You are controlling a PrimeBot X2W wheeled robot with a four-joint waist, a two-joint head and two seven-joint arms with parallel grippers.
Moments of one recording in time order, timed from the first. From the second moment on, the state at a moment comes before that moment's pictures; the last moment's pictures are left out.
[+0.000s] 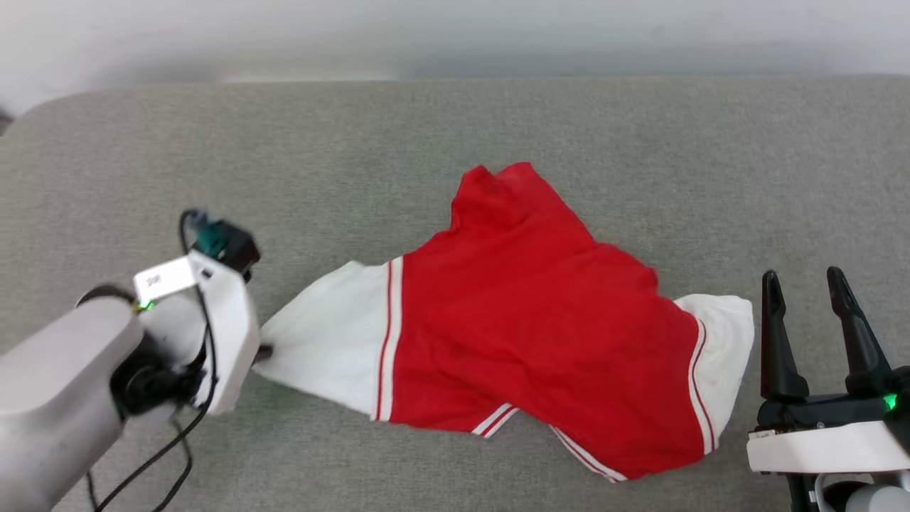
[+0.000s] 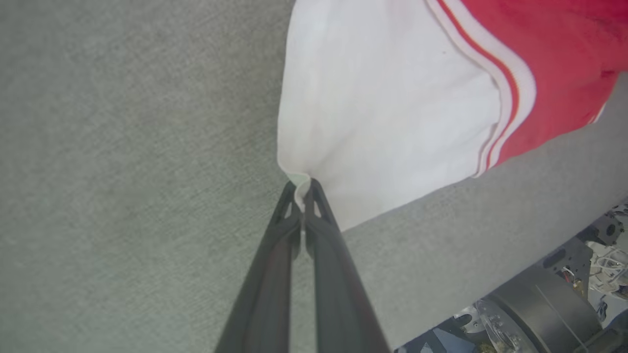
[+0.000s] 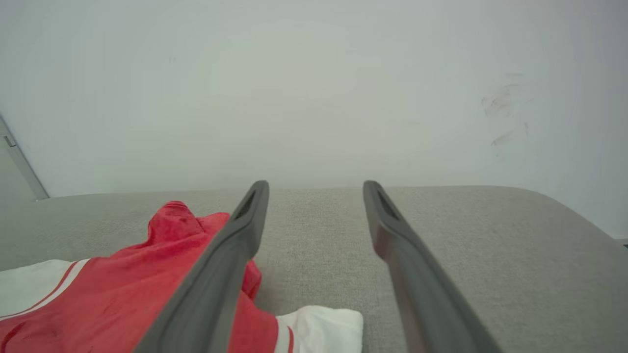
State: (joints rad) left arm -0.89 0.81 -1.15 0.34 -1.18 -0.12 0.64; right arm -0.02 -0.05 -0.09 -0.09 0.14 0.13 -0.26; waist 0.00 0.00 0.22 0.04
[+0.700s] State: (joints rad) left arm -0.79 0.89 -1.11 0.34 -1.22 -0.08 0.52; right arm 0.00 -0.05 -0.10 -0.09 0.12 0.13 -0.26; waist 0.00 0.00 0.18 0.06
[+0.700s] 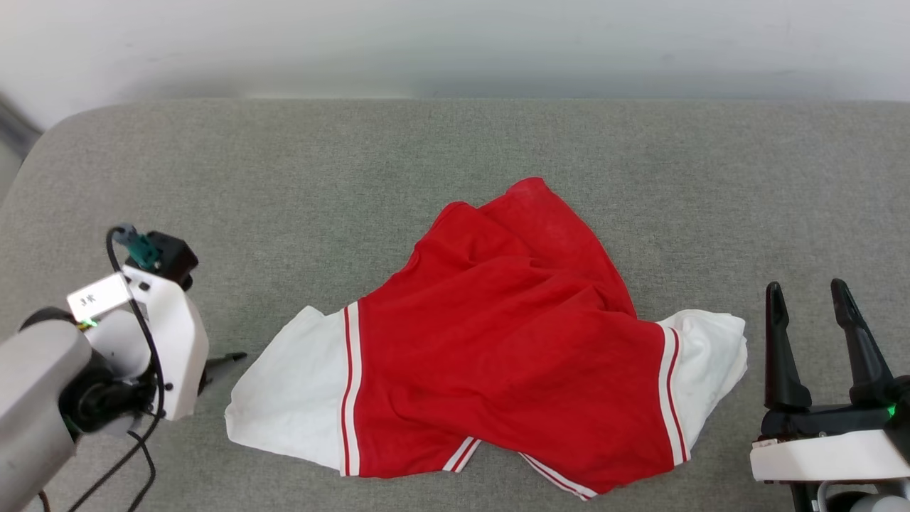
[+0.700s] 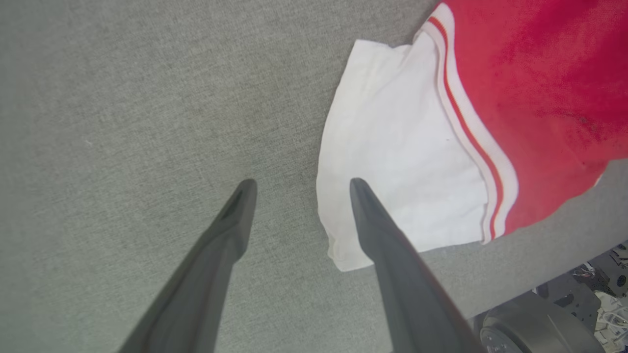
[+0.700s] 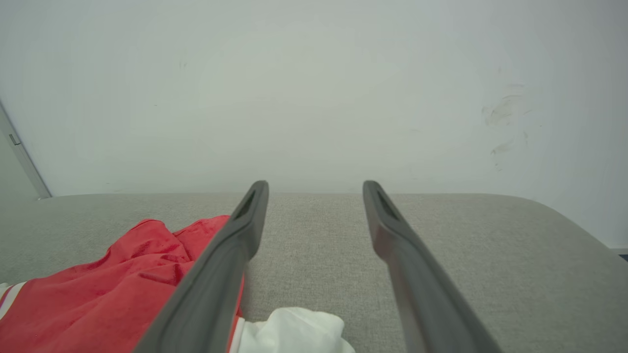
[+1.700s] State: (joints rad) left arm -0.72 0.85 -1.17 0.43 -1.24 -0.10 0.56; right arm -0.03 -0.05 -0.10 -0.13 0.05 0.13 -0.26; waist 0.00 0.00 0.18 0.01
